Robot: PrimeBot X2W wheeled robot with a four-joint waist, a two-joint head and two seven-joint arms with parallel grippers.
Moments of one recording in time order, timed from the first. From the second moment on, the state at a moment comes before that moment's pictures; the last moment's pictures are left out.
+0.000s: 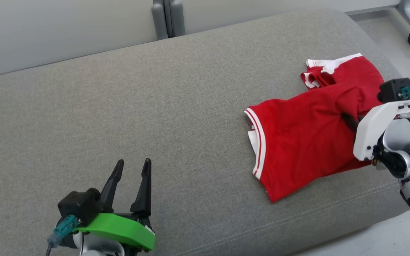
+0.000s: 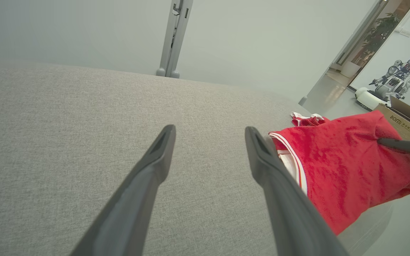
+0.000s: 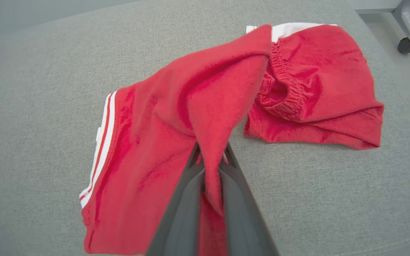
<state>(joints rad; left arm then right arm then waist) -0.10 0.34 -0.55 -0.05 -0.75 0.25 -0.19 -0.54 -0.45 0.30 0.44 0.65 0.13 0.45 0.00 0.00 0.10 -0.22</state>
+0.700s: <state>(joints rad) -0.15 0.39 -0.54 -0.14 -0.72 0.28 -0.16 -0.79 -0.59 0.20 0.56 0.54 0.13 0.47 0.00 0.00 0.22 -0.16</state>
